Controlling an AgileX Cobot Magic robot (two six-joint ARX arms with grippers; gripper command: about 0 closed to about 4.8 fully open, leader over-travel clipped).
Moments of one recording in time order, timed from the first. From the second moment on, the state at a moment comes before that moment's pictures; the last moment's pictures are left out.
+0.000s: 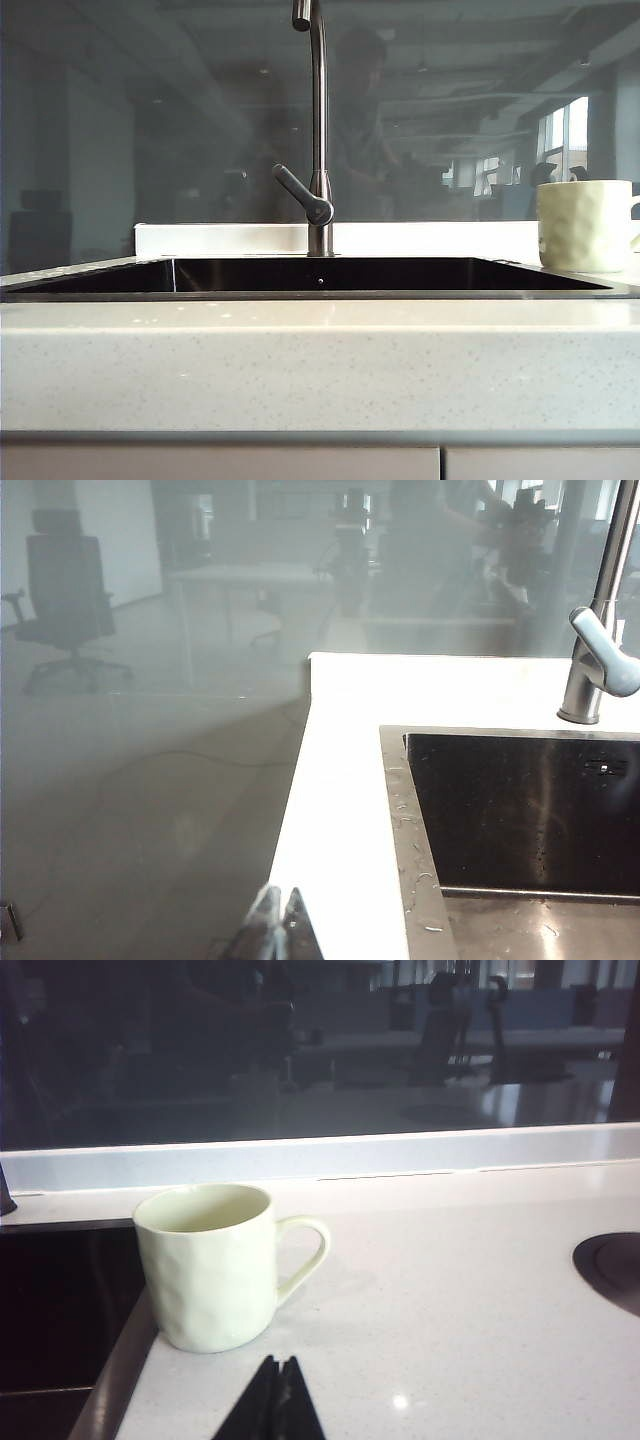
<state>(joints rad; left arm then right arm) 0.05 0.00 0.01 0.12 0.02 0.00 -0.17 0.02 0.03 0.10 0.00 0.01</state>
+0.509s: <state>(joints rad) 0.05 0.00 0.01 0.11 0.02 0.00 -0.09 0.00 0.00 0.06 0.00 0.02</state>
